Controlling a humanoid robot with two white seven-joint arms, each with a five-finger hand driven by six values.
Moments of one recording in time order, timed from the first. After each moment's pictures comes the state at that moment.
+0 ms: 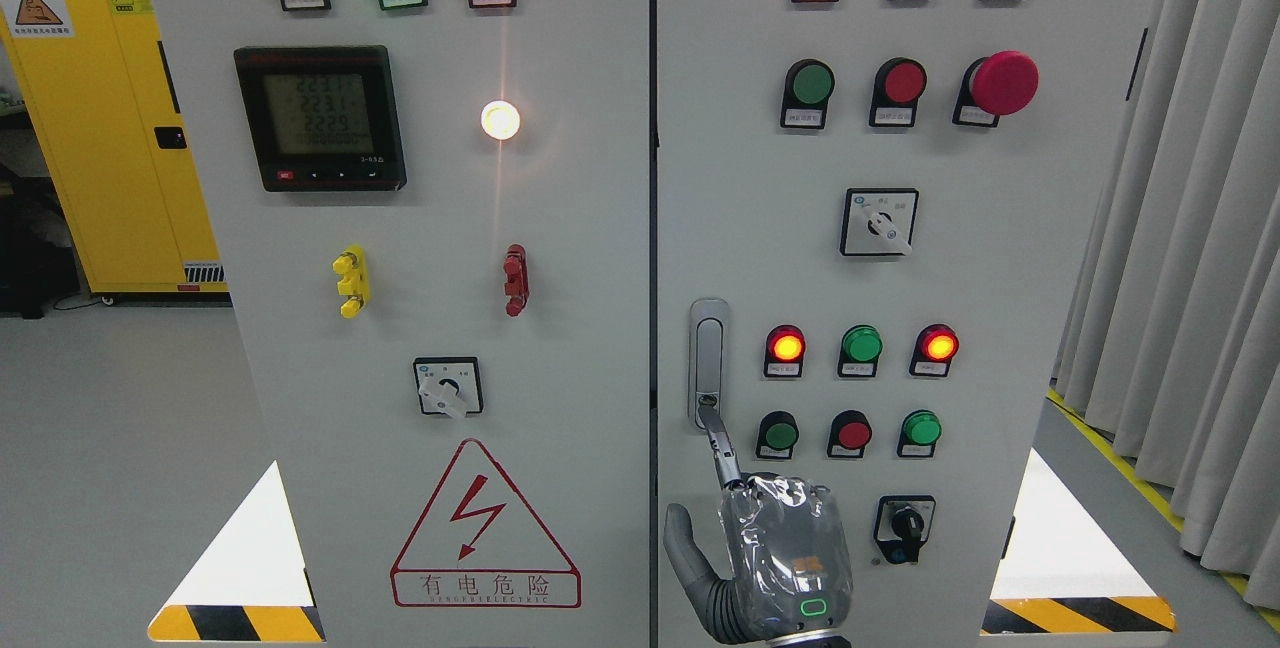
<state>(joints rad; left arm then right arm) -0.04 -0.11 -0.09 -0.04 0.15 -0.05 -0.03 -0.28 0.13 0.34 -1.71 1.46 0.16 -0.19</state>
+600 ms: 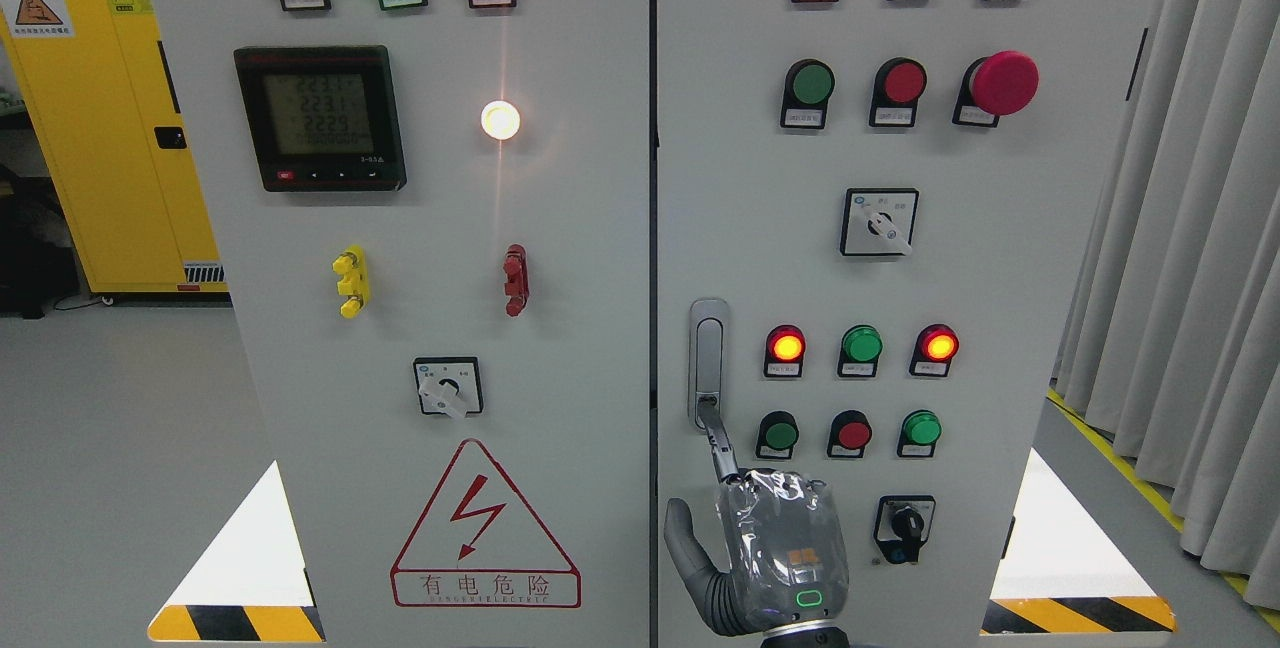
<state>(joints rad) -0.04 -0.11 -0.09 -0.04 0.15 -0.05 -0.03 -0.29 0.13 0.33 -1.69 1.46 0.17 -0.18</state>
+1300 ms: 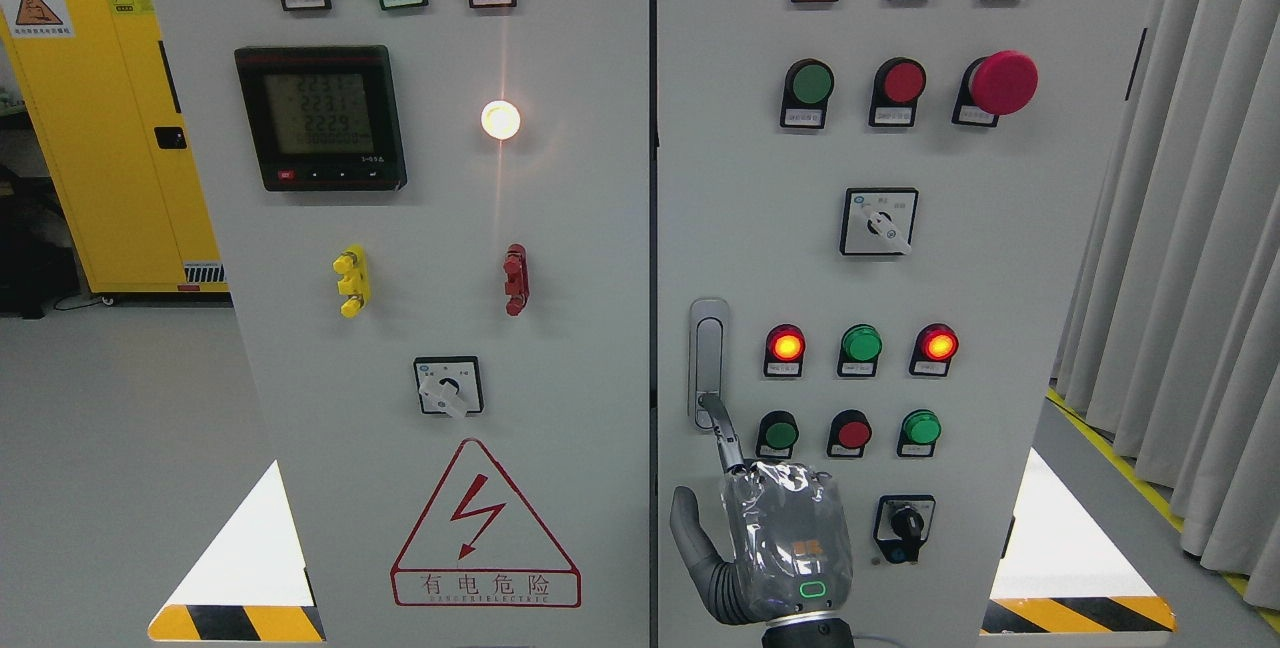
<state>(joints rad) -0.04 -0.11 -0.09 -0.04 0.15 -0.05 -0.03 -0.31 0.13 0.33 -1.68 1.46 0.19 -0.19</state>
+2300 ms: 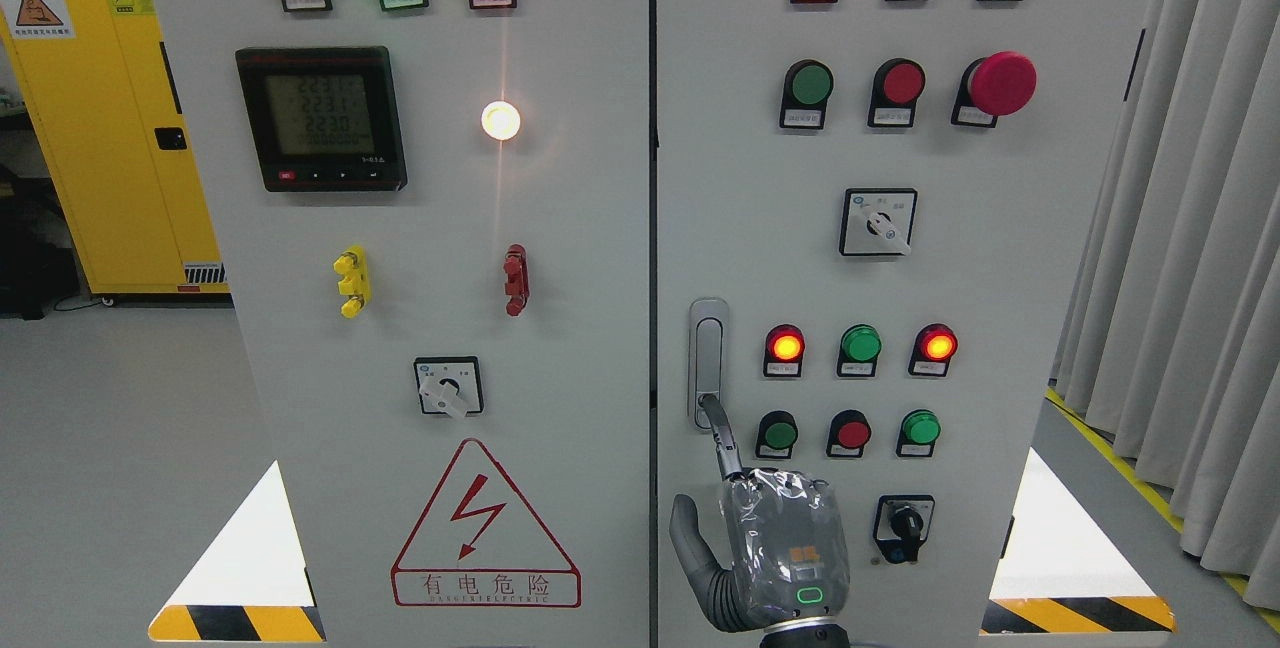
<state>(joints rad) -0.04 -0.11 -0.09 -0.04 0.15 -0.05 -0.03 -0.30 0.13 0.34 -1.67 1.46 0.20 -0.18</state>
